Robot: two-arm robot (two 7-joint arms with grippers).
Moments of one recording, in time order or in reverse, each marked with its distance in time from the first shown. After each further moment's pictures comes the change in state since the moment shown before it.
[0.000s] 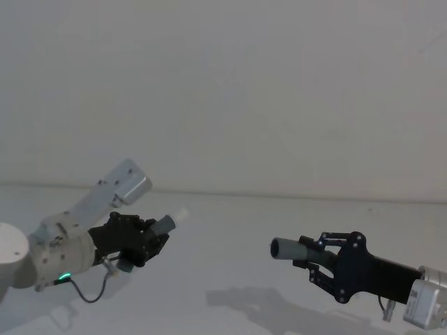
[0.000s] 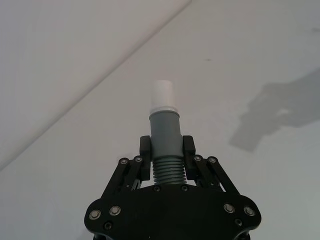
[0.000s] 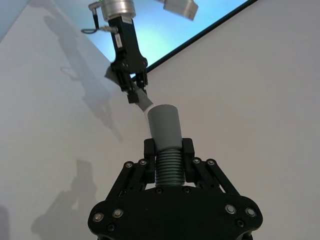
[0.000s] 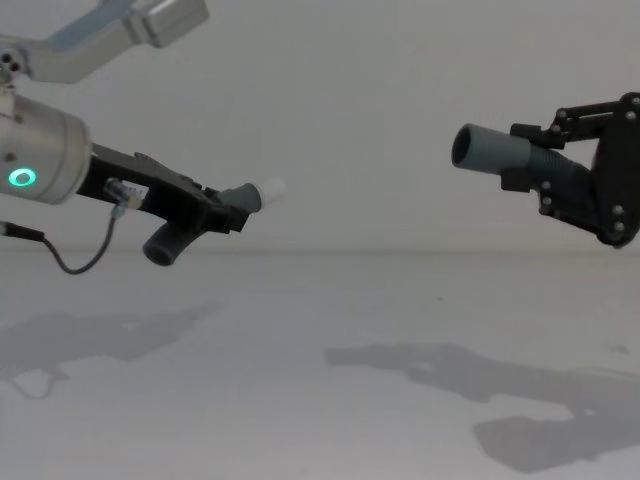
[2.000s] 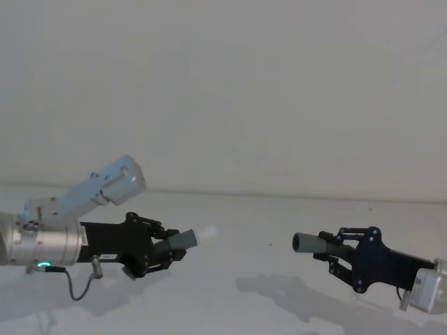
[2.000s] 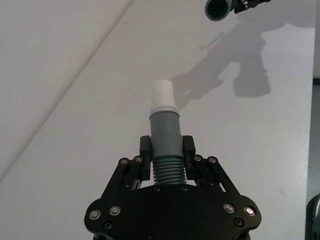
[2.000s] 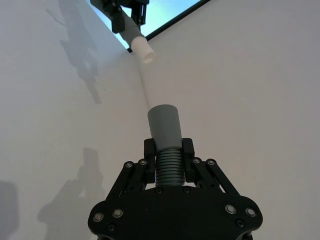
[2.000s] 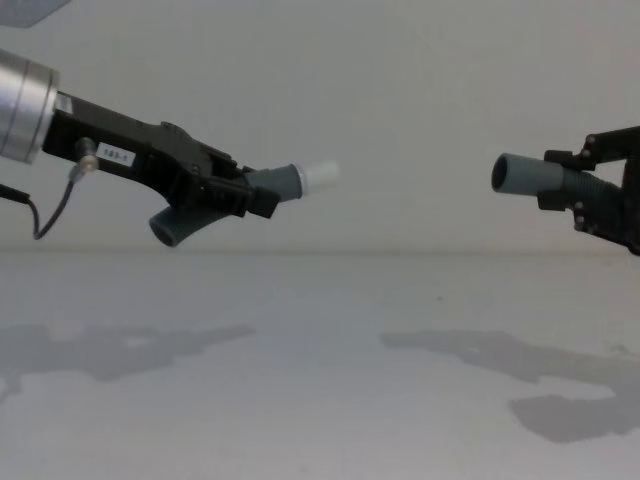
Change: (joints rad) left arm -0.118 0.114 0.087 0.048 -0.124 -0.192 -0.391; right arm 0.101 0.024 -0.008 0.183 -0.091 -0.062 -0.053
